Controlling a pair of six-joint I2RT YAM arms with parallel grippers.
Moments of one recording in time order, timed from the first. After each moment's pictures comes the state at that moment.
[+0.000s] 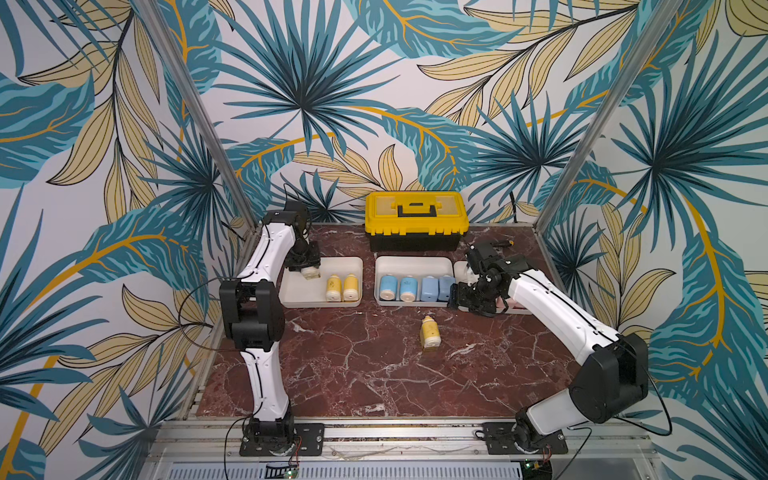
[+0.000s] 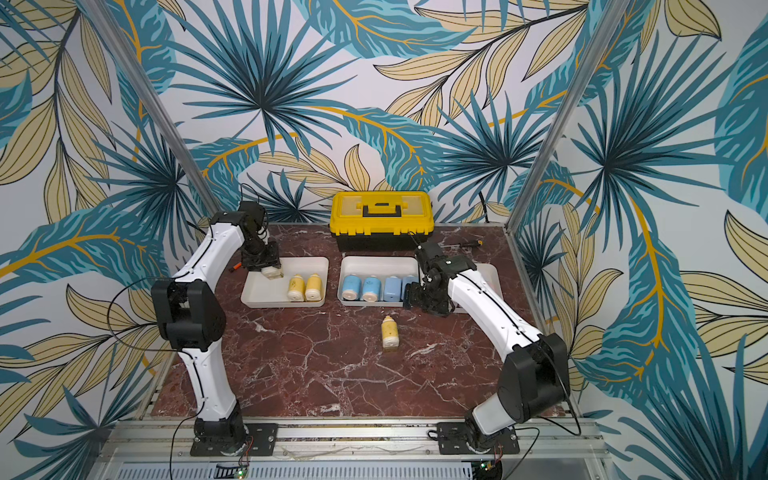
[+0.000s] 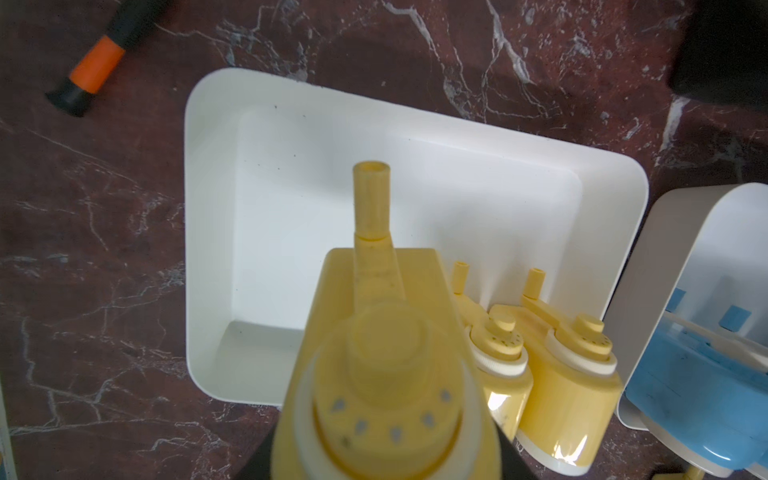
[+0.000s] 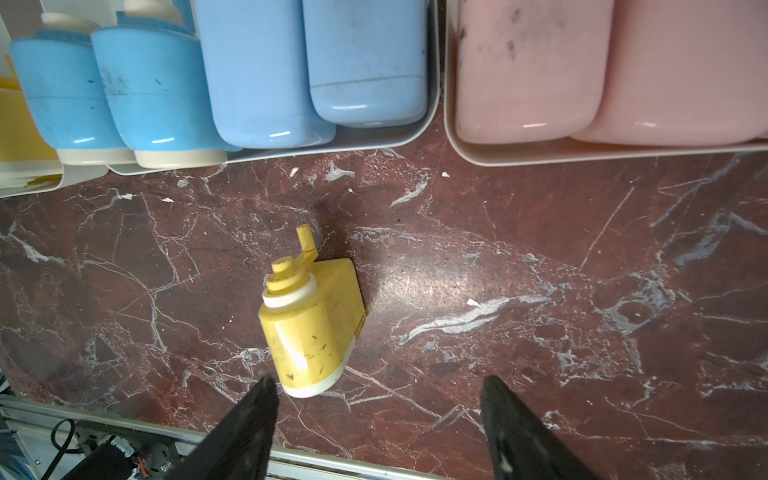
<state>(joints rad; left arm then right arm) -0.02 2.05 1.93 -1.22 0.07 -0.27 0.36 1.54 1.34 -1.11 -0.11 0.53</state>
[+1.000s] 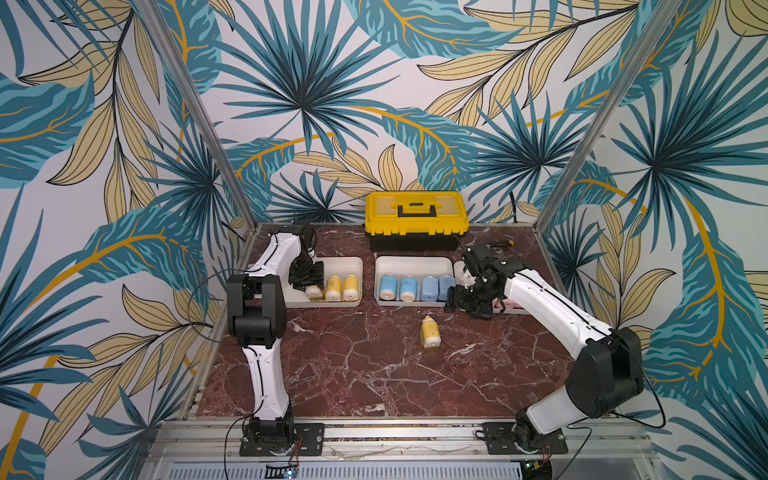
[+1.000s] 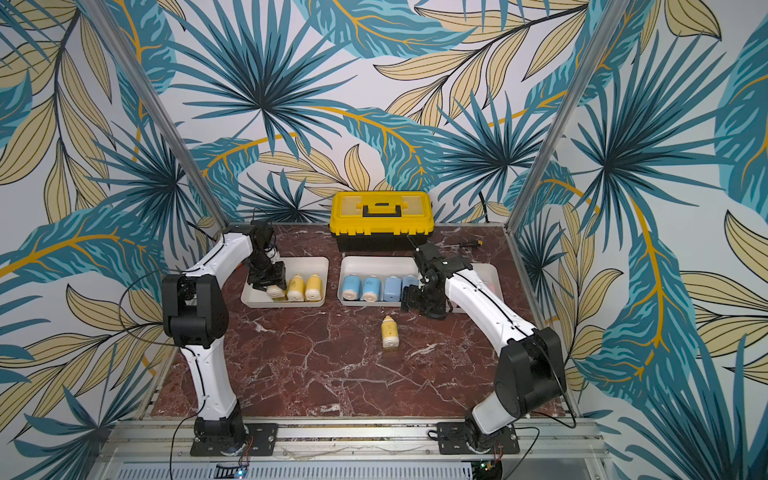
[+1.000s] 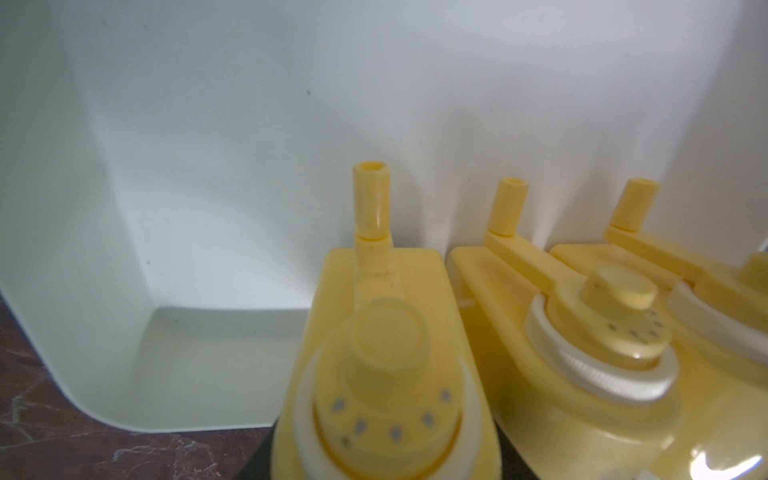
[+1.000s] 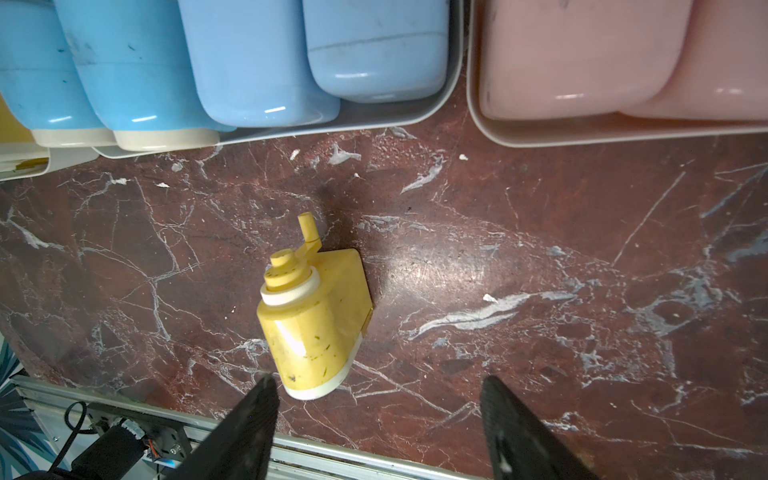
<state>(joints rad) -0.02 2.08 1.76 -1.22 0.12 -0.17 0.36 1.56 1.32 -1.09 -0.16 0.53</state>
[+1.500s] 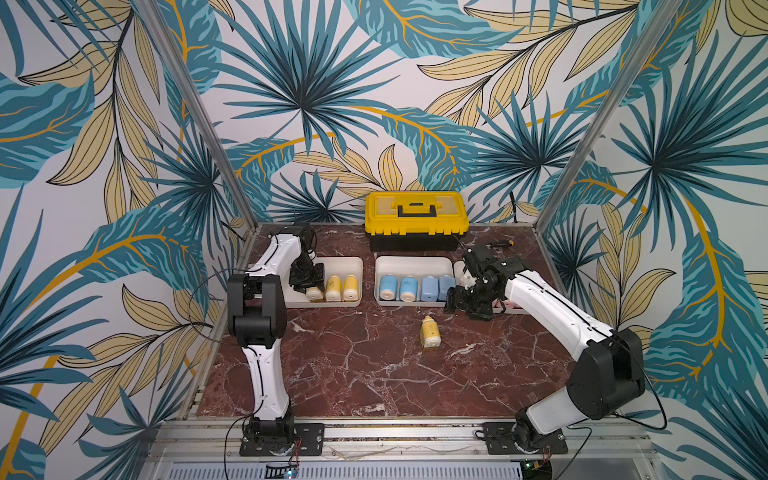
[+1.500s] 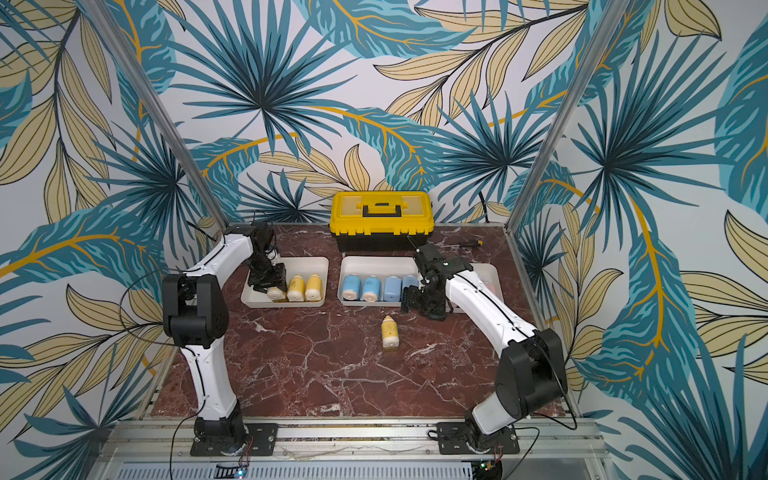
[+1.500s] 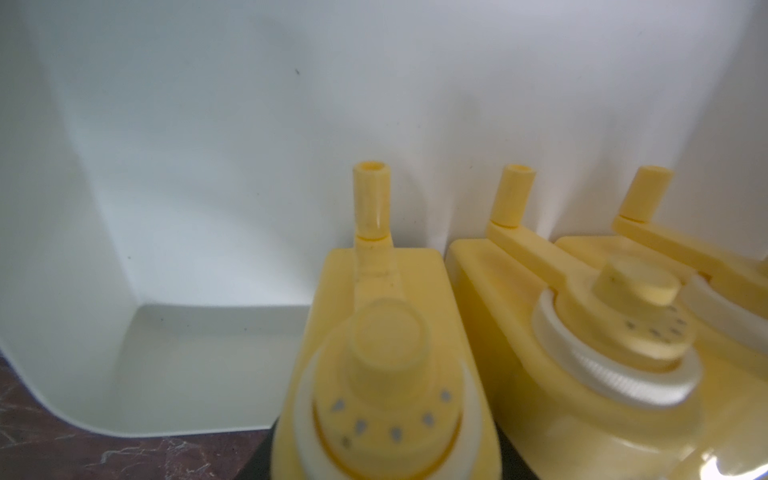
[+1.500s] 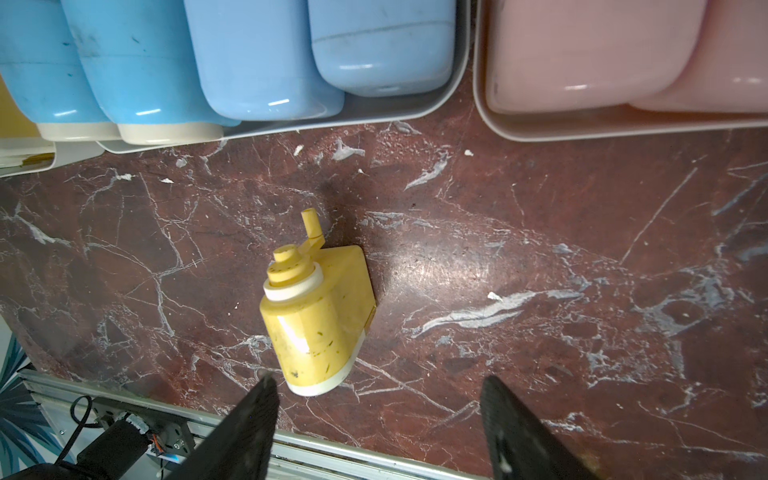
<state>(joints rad) -0.02 2.08 1.75 -1.22 0.14 -0.17 0.36 1.55 1.30 -1.09 -0.17 0.53</state>
